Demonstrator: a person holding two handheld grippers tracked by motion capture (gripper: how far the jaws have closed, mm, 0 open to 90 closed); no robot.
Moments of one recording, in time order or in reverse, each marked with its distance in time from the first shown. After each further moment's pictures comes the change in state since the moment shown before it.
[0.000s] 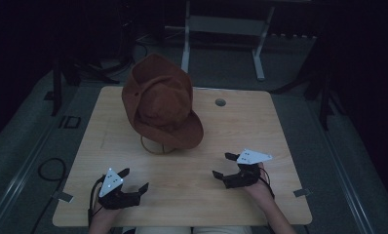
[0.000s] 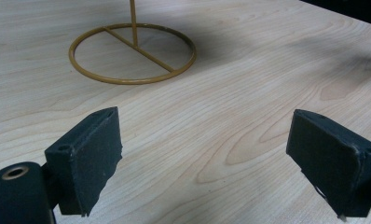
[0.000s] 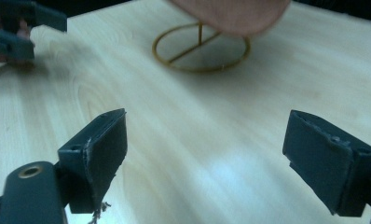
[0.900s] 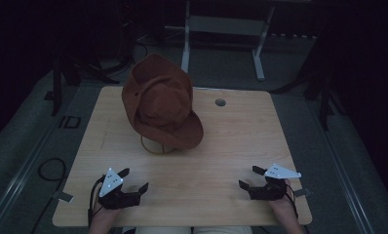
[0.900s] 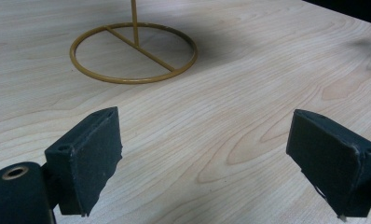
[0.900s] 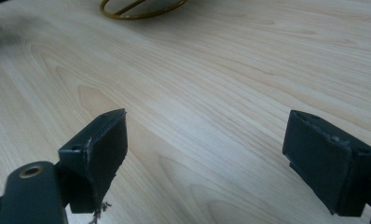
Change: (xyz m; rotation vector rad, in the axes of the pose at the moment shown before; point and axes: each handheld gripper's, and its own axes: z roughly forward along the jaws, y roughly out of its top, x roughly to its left) left arm 0.000 0.000 0.000 0.001 0.004 -0.002; right arm -0.021 -0.066 -0.060 0.017 -0.150 0.134
